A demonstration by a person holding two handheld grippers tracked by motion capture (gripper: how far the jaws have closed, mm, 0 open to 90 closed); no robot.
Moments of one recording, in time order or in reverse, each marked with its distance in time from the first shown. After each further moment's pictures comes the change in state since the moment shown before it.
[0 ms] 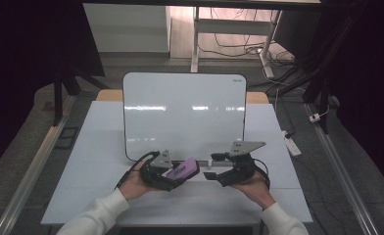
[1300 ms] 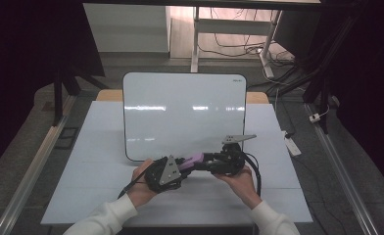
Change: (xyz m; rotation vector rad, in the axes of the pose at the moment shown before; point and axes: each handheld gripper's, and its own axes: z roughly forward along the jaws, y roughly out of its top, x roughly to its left) left arm -0.036 0.012 0.000 -0.079 0.343 0.160; right arm -0.013 0.006 0.027 -0.036 0.059 0.315
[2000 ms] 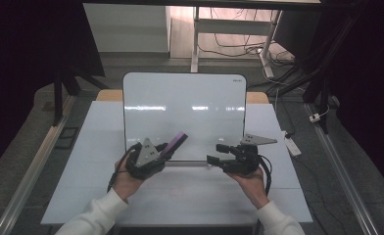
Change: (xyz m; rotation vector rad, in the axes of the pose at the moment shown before) left arm 0.051 -0.004 -0.044 -0.083 0.131 -0.247; right arm -0.001 -0.007 -0.039 -0.195 -0.122 -0.071
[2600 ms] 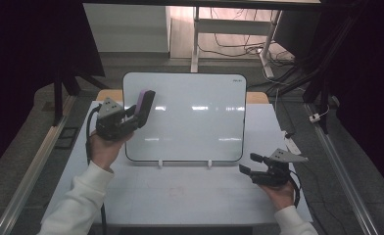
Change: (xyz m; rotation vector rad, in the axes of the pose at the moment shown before) left arm 0.094 0.039 -0.030 -0.086 0.133 -0.301; right arm -0.042 -0.050 -0.072 0.021 -0.251 -0.105
